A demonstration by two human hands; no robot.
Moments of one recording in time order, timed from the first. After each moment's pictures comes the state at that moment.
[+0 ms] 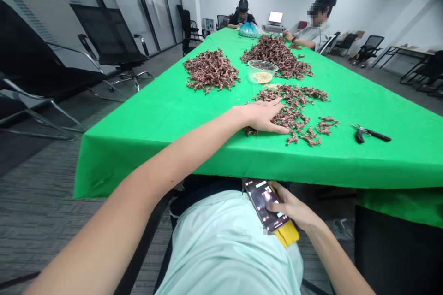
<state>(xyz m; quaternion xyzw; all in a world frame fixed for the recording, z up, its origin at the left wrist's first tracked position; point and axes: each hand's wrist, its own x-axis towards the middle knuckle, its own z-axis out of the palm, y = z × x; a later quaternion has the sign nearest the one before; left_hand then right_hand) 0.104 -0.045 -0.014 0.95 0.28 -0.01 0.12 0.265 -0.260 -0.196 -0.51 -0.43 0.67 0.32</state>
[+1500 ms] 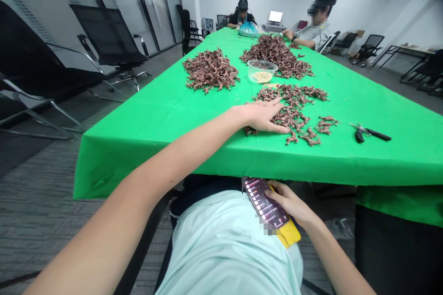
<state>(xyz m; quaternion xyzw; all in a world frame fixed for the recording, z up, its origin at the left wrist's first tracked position) 0.104 -0.045 -0.013 0.95 0.28 -0.02 0.11 0.263 -0.250 -0.198 -0.54 -0.47 0.63 0.32</state>
